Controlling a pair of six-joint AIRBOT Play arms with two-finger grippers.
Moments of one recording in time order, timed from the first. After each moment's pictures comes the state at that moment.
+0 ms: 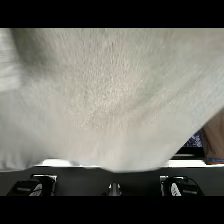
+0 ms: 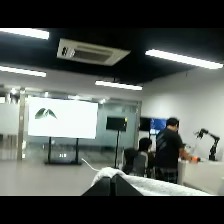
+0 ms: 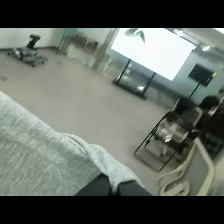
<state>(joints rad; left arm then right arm) -0.06 -0.66 1.75 1.28 -0.74 -1.56 -0.16 -0.68 1.66 -1.16 1.04 0.88</state>
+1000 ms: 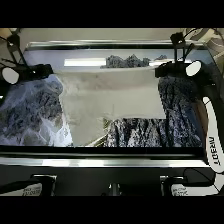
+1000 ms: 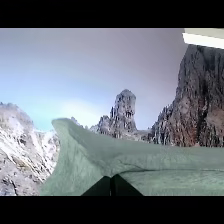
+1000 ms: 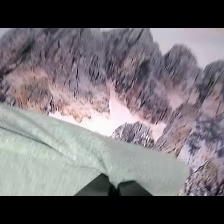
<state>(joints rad) -0.02 -1.39 1.40 1.40 -0.72 -1.69 -0.01 -1.57 1.52 -1.11 0.67 0.99</state>
